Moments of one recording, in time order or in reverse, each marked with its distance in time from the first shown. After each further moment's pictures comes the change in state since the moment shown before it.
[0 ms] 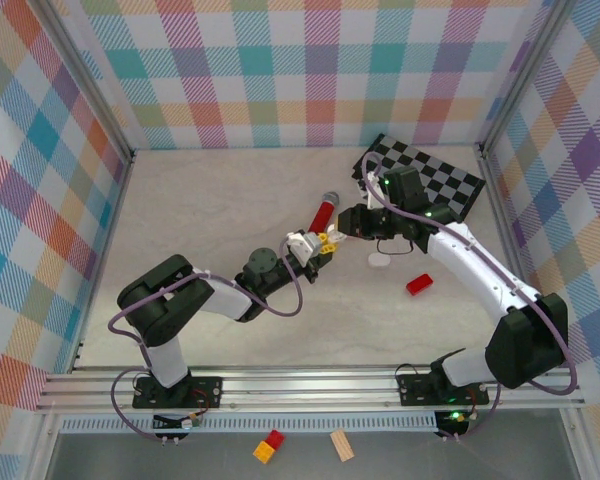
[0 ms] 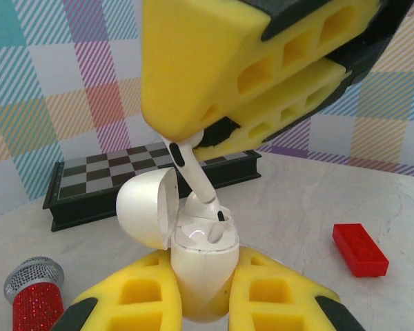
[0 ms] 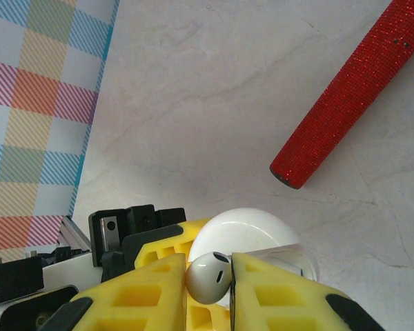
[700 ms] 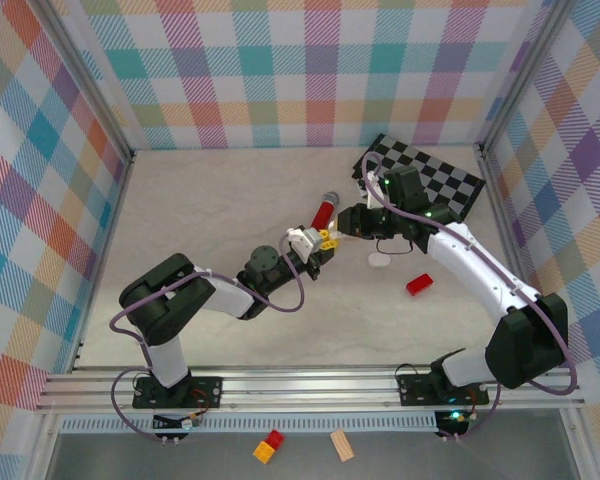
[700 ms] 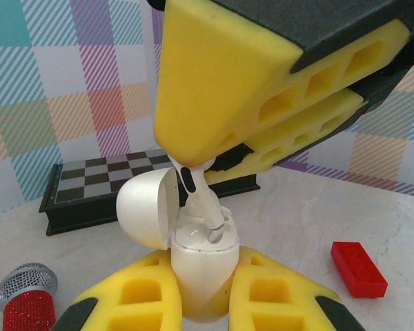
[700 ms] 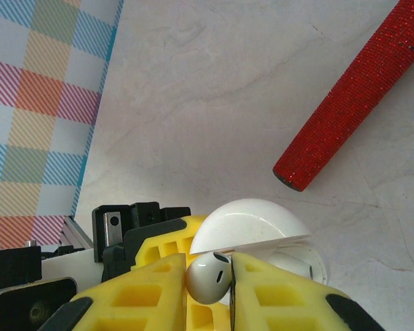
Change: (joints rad) left arm 0.000 0.011 0.024 0.003 -0.009 -0.050; right arm 0.000 0.000 0.000 0.008 -0.003 0.000
